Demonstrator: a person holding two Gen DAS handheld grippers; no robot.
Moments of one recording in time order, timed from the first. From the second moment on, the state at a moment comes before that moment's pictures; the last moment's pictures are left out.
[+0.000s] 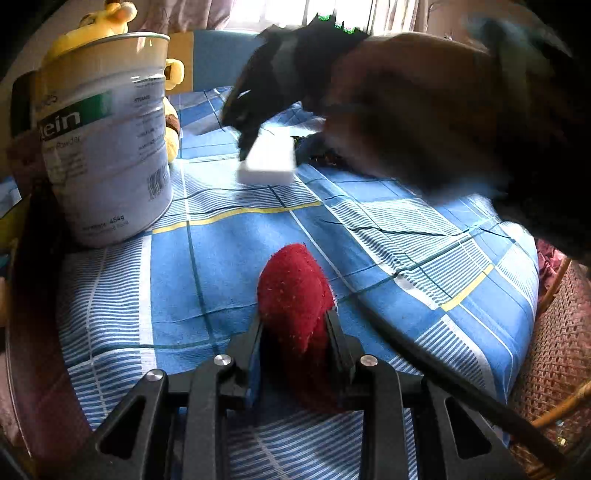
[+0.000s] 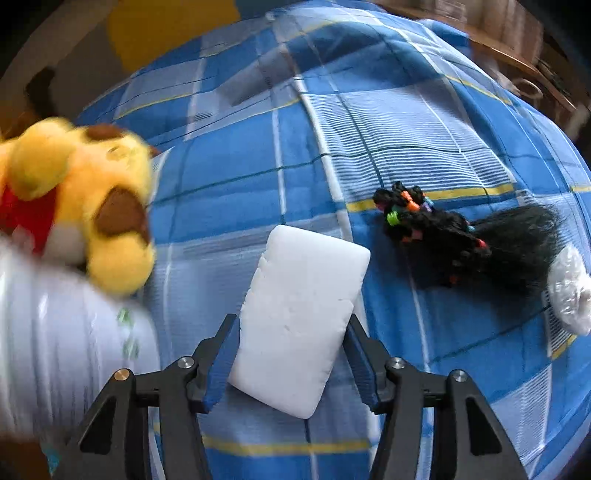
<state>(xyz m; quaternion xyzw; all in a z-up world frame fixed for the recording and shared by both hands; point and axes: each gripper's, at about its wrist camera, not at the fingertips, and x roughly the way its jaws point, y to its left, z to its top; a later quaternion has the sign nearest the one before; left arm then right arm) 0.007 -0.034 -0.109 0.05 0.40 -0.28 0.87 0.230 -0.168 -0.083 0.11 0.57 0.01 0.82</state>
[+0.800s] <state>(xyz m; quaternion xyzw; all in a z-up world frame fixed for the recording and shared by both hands) 0.006 -0.047 -0.107 0.08 0.41 -0.25 0.88 0.111 -0.205 -0.103 0.05 0.56 0.06 0.82</state>
